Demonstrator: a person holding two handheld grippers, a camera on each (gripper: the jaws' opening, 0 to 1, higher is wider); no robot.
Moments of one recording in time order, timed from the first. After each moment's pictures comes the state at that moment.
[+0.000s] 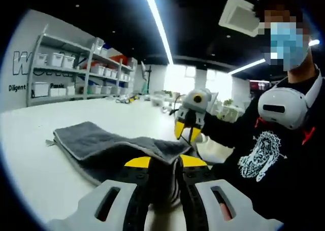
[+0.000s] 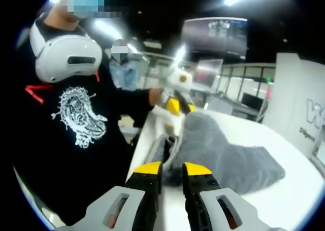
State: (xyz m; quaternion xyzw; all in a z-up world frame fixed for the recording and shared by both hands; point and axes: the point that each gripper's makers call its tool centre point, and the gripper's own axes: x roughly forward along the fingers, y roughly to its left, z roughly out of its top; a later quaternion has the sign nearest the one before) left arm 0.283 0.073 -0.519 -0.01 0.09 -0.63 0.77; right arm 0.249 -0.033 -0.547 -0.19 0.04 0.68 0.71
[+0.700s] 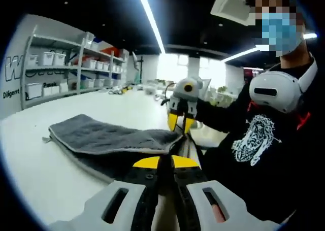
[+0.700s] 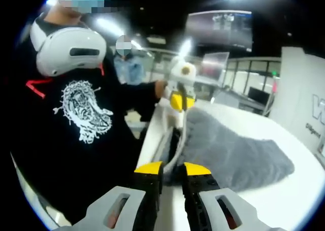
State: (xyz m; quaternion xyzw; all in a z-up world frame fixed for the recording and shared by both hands) left arm 0.270 0.090 -0.545 0.06 0.12 -0.64 0.75; right arm 0.234 -0.028 -0.567 -0.20 0.07 0.69 0.69
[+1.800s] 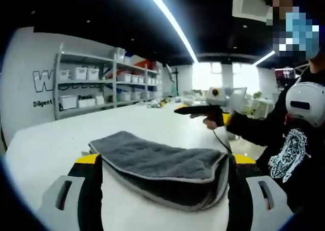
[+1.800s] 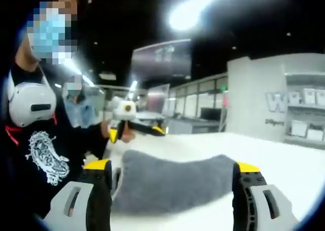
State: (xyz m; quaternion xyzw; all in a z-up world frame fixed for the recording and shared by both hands) left arm 0.330 0.100 -0.504 0.04 0.06 -0.51 0.86; right arm 0.318 -0.056 -0.489 -0.04 -0.02 0.55 0.84
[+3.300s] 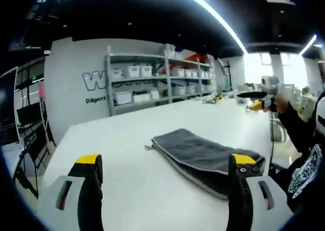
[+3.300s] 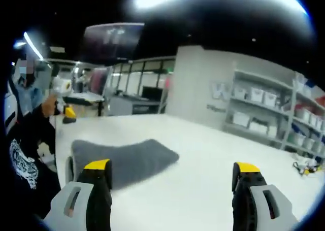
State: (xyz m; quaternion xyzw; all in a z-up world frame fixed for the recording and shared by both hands) left arm 0.348 0.195 -0.465 0.06 0.07 -0.28 0.96; right arm 0.371 -0.171 -0.438 -0.12 0.04 0.31 0.94
